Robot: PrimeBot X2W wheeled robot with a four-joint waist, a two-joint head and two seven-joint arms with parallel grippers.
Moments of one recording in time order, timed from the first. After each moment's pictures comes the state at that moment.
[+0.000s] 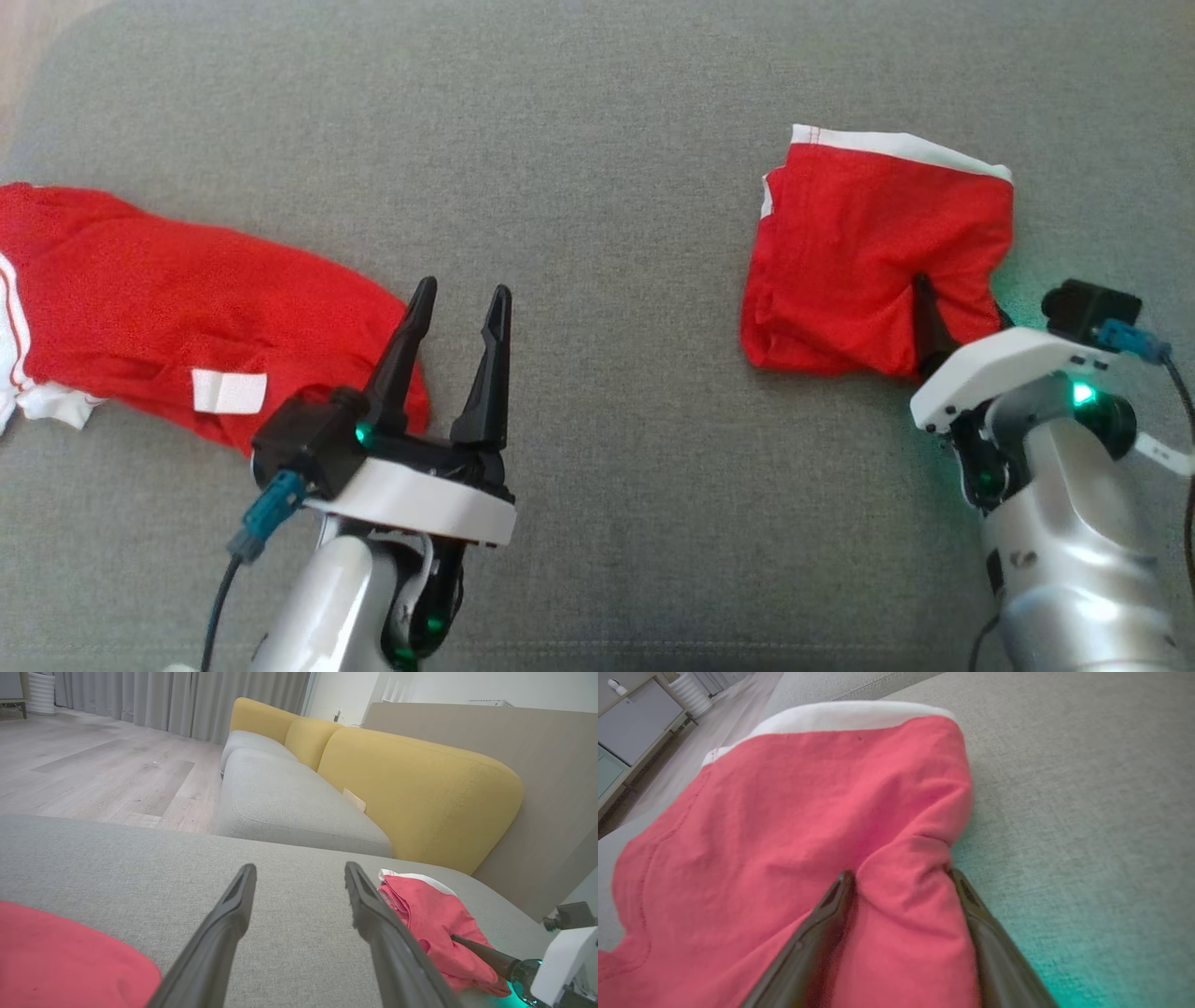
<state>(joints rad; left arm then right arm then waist) -0.15 0.05 -0.37 0.04 -0.34 0.02 -0.26 -0.51 -0.05 -0.10 0.79 0.27 0.13 0.03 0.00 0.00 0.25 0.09</state>
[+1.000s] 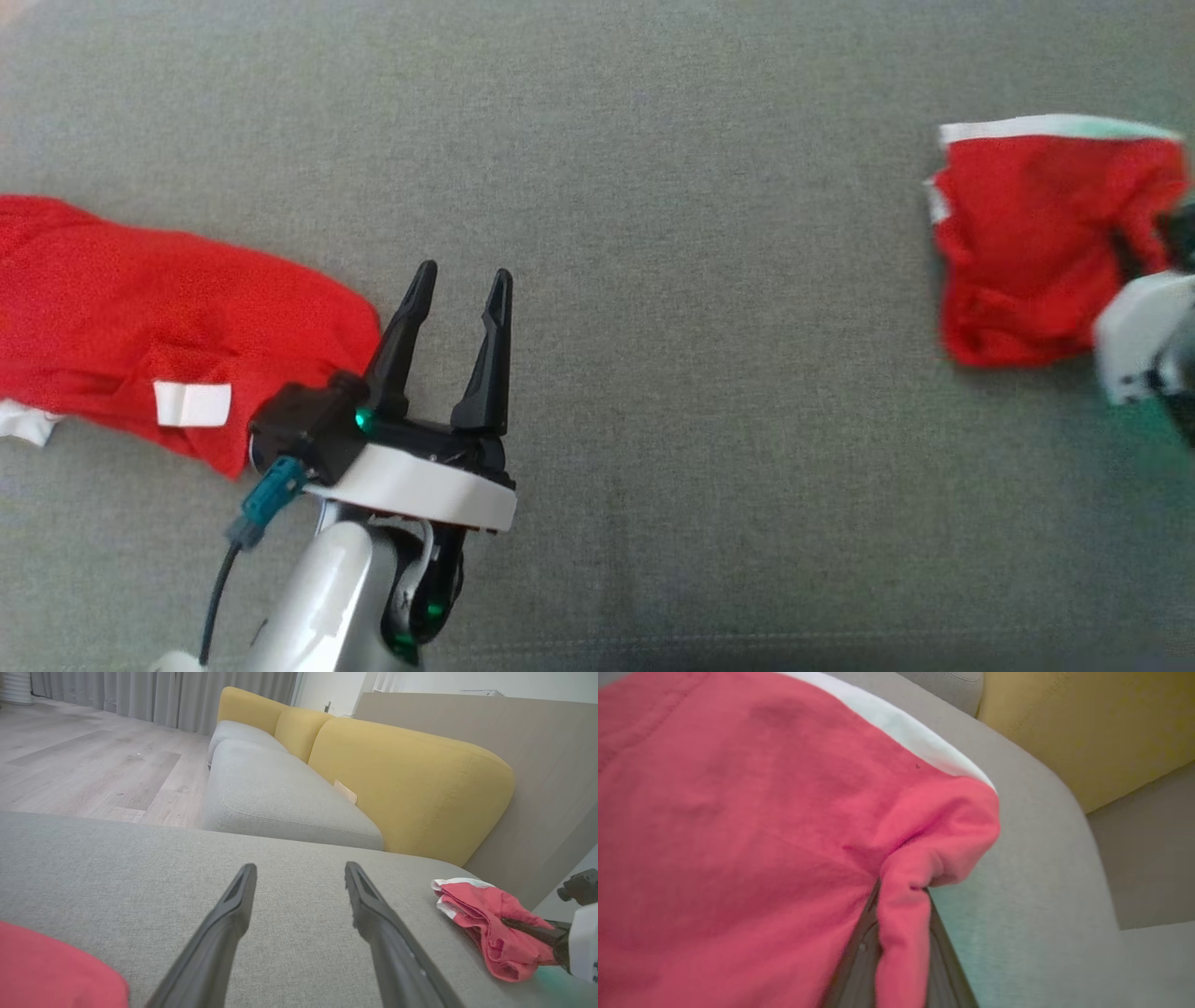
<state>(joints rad) -0.18 0.05 -0.37 0.05 -0.34 0.02 -0.26 -0.64 -0.40 0.13 0.91 -0.06 0.13 0.03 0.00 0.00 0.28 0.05</state>
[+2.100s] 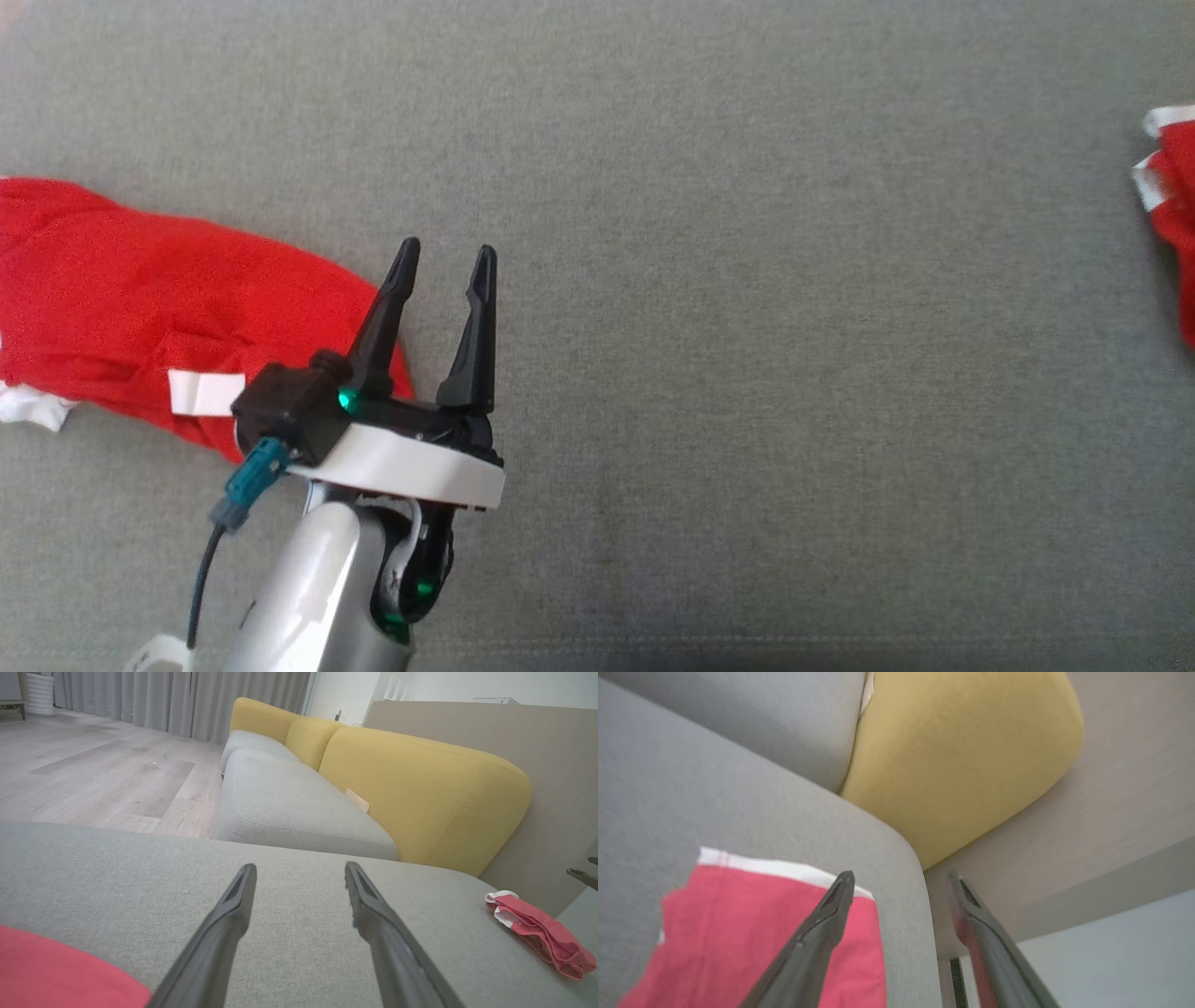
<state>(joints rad) -0.21 0.04 -0.35 0.06 -0.34 0.02 -0.26 -0.72 -0.66 -0.03 0.80 -0.21 0.13 0.07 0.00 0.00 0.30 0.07</state>
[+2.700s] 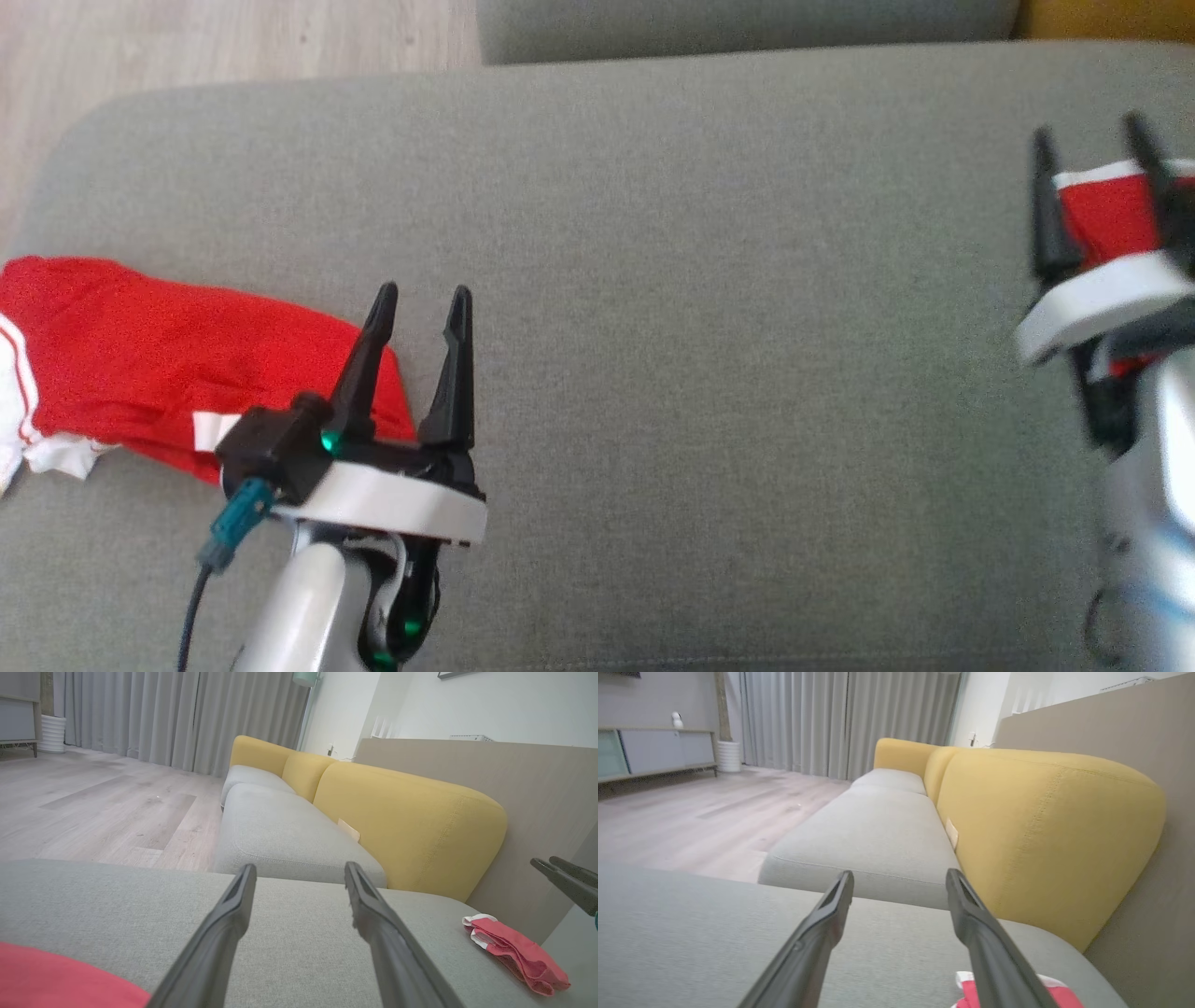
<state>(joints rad) -0.13 0.04 -0.31 0.04 -0.34 0.02 -0.26 -0.48 -0.22 -0.06 0.38 -0.02 0.13 -0.03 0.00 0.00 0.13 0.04</state>
